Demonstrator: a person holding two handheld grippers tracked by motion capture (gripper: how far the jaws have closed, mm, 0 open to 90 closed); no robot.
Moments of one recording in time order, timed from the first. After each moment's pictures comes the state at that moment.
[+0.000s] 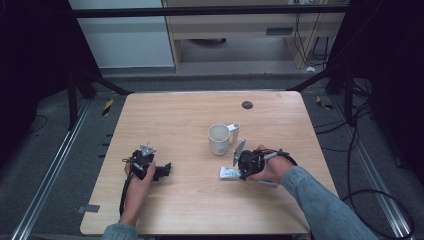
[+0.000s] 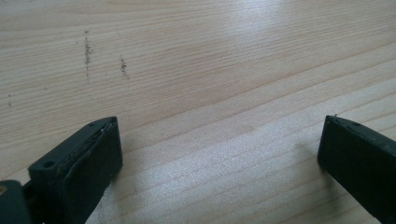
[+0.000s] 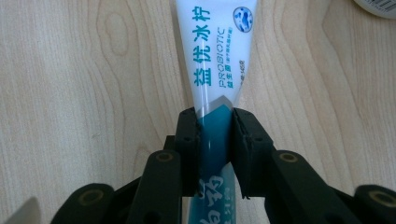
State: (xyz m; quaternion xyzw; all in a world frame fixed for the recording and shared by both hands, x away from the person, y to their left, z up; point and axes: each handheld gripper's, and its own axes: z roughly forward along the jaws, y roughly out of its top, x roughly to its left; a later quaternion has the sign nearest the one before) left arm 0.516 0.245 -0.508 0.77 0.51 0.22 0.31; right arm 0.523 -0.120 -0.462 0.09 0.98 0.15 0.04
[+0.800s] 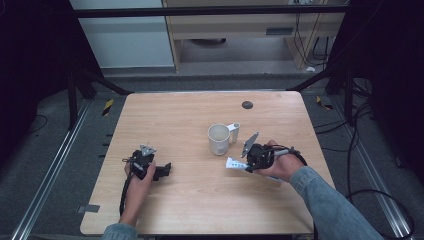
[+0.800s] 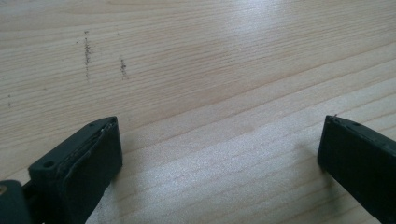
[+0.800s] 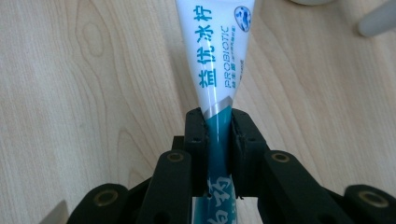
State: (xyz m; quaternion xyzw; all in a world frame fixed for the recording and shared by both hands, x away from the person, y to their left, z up) left arm 0.516 0.245 -0.508 0.77 0.51 0.22 0.31; right arm 0.526 -0.147 -0.443 0.15 0.97 0.18 0.07
